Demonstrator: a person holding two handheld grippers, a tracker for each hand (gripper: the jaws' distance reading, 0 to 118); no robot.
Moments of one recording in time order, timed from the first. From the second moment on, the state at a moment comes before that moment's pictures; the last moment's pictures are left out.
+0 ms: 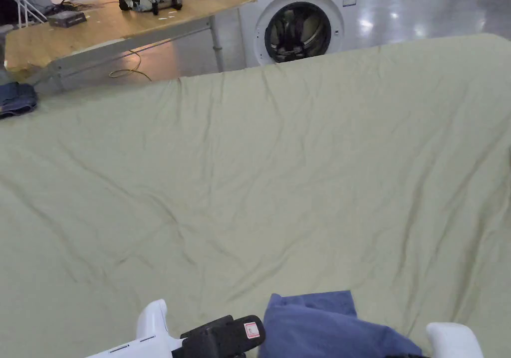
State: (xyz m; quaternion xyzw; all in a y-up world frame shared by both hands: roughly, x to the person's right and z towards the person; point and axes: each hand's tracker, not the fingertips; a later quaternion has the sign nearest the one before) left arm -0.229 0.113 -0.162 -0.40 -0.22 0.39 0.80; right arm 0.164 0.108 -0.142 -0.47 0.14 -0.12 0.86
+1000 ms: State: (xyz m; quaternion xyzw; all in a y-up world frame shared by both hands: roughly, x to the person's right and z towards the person) left arm -0.542 0.185 -0.101 -0.37 0.06 0.35 0.86; right arm 0.213 0.145 -0.128 -0.39 0.21 -0.27 0.86
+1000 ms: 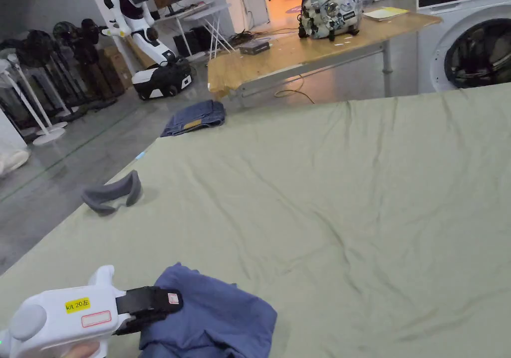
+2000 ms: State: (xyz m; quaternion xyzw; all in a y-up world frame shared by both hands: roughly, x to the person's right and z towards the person) left arm -0.229 0.336 -0.089 -0.03 0.06 -0.04 1.00; right arm 0.153 0.290 -0.159 -0.12 0.11 -0.01 0.99
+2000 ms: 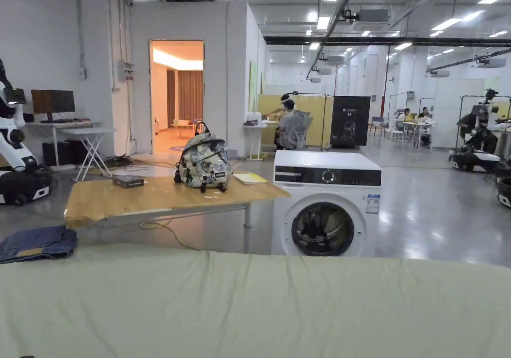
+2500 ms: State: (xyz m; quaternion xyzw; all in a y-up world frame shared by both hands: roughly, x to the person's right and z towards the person) left arm -0.220 0.319 -0.061 -0.05 0.07 -0.03 1.00; right arm 0.161 0.277 -0.126 -0.09 0.06 -0.01 0.99
